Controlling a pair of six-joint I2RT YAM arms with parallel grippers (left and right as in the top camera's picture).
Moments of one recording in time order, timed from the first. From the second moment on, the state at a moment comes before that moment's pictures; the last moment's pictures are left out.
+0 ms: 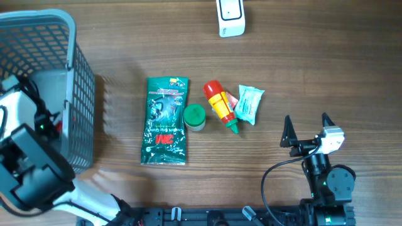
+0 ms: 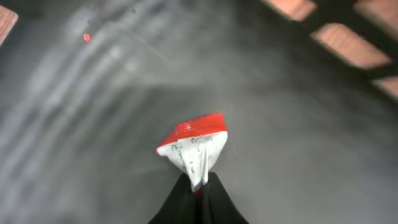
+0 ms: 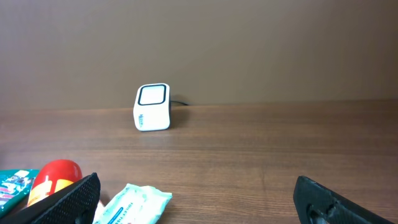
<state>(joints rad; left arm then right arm) 0.64 1.87 1.27 -0.92 -0.40 -1.60 0.02 0.02 0.01 0.00 -0.07 0.07</state>
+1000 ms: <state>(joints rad) -0.77 1.78 1.47 -0.56 -0.20 -0.93 0.02 0.02 0.01 0.00 -0.07 0.07</state>
